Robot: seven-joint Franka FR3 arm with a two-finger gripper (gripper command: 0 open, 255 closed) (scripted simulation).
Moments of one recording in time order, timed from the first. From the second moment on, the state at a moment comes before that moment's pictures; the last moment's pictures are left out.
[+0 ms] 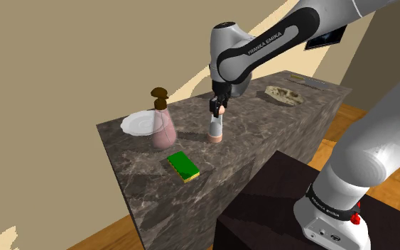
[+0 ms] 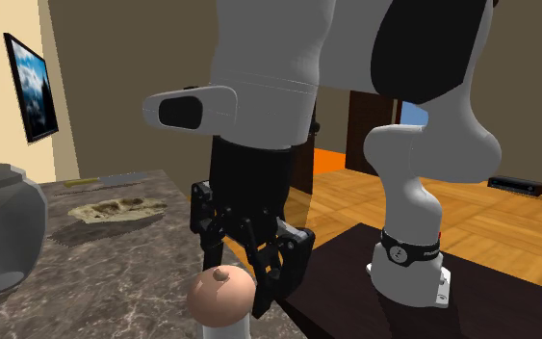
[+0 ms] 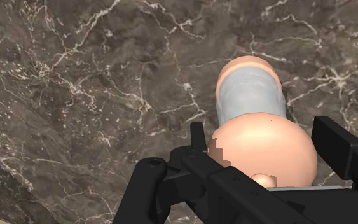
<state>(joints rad) -0.09 -0.22 0.11 -2.44 -0.19 2.27 -0.03</state>
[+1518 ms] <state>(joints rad) -0.08 -0.32 0.10 -2.25 -0.15 1.99 -0.09</state>
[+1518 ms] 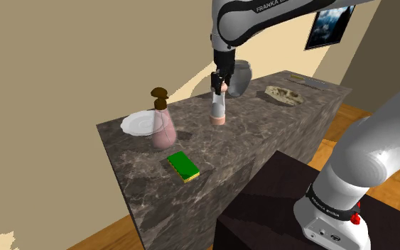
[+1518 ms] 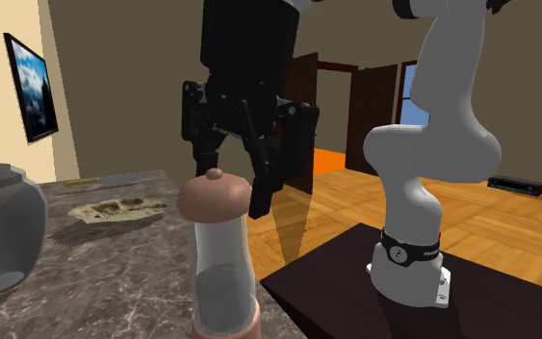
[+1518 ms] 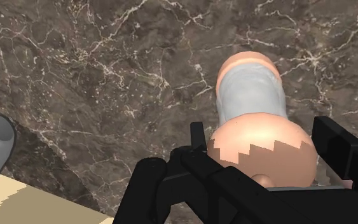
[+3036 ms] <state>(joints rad) -0.08 -0.32 0.11 -1.94 -0.14 1.69 -0.13</state>
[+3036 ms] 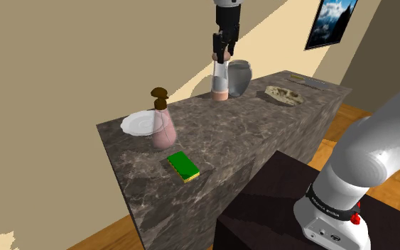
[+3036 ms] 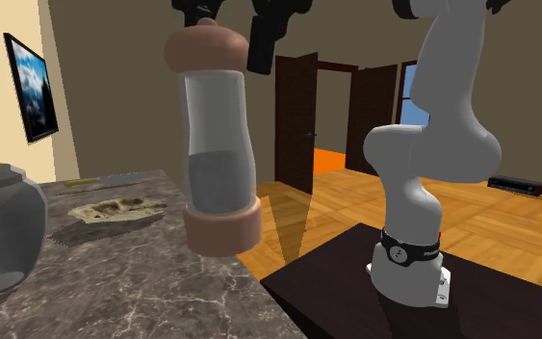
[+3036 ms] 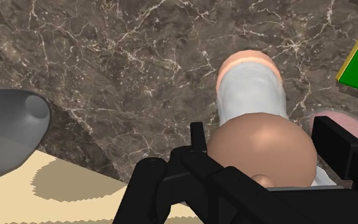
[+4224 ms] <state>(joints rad) -0.17 -0.24 -0.06 -1.89 -0.16 1.75 -0.38</state>
